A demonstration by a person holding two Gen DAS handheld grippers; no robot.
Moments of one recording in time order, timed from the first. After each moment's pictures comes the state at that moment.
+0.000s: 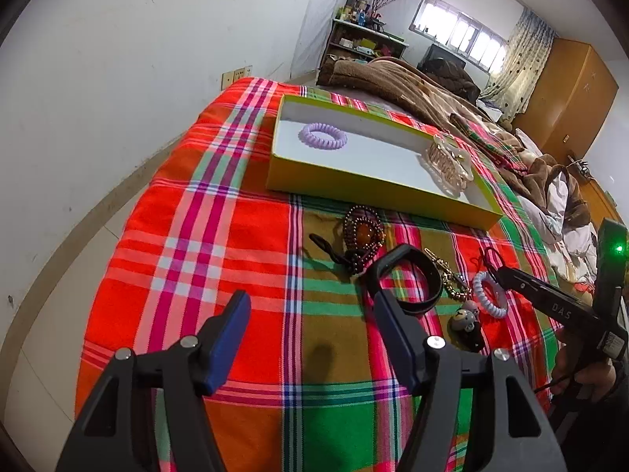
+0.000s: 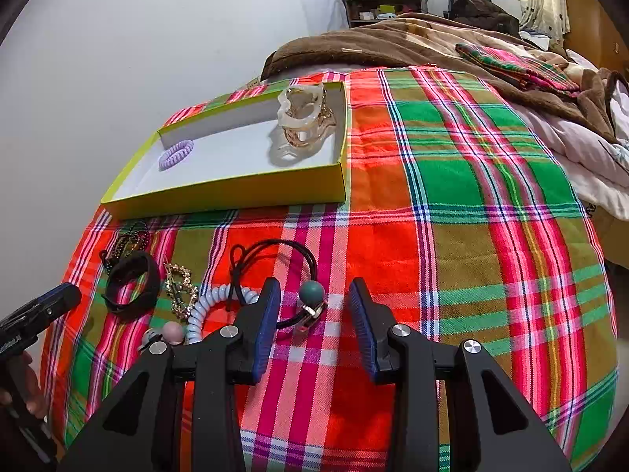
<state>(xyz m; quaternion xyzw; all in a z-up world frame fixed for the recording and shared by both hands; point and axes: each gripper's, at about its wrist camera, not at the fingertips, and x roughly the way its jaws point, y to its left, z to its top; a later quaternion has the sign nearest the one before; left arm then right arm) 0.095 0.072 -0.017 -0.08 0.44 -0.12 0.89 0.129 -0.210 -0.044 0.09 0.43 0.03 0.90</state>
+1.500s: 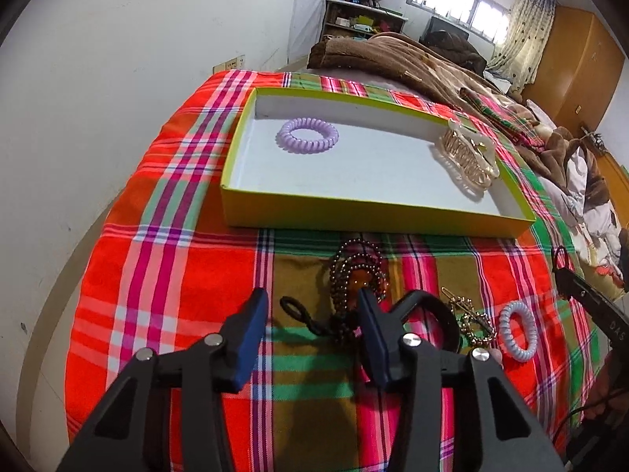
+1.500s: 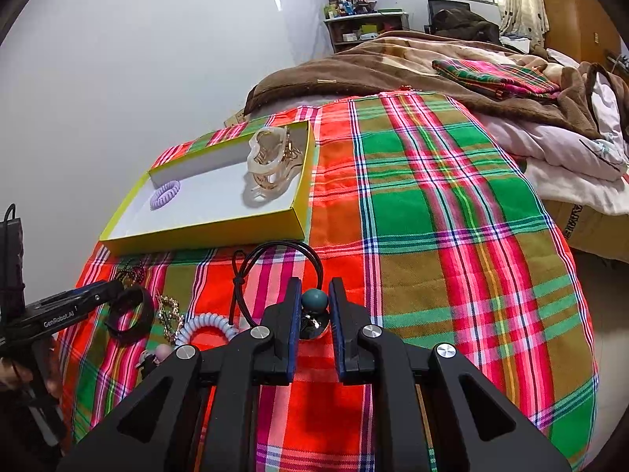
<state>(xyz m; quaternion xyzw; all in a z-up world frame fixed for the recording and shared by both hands) 0.148 0.031 -0.027 -0.03 0.47 -0.10 0.88 0.120 -0.241 -0.026 0.12 0.39 0.01 0.91</state>
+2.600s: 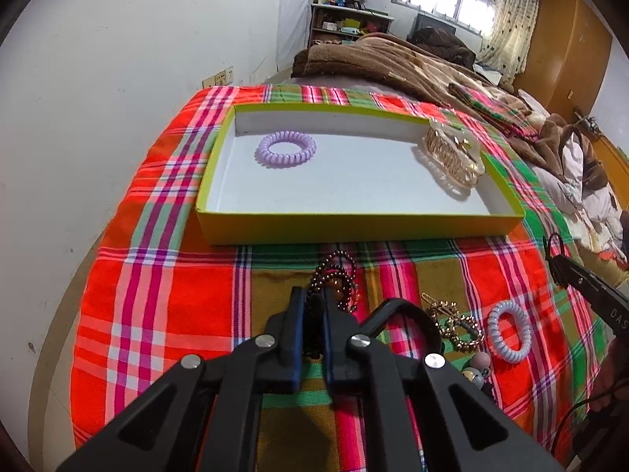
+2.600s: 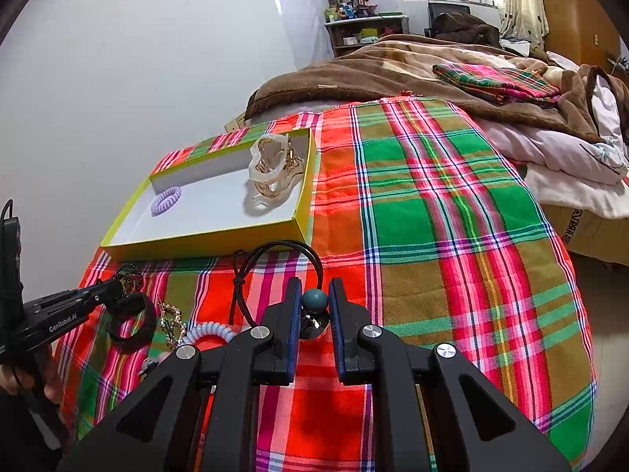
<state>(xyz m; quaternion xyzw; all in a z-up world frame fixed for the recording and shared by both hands) 0.143 0.021 -0.014 0.00 0.45 -0.11 0.88 0.121 -0.240 -0.021 0.12 0.38 0.01 0.92</state>
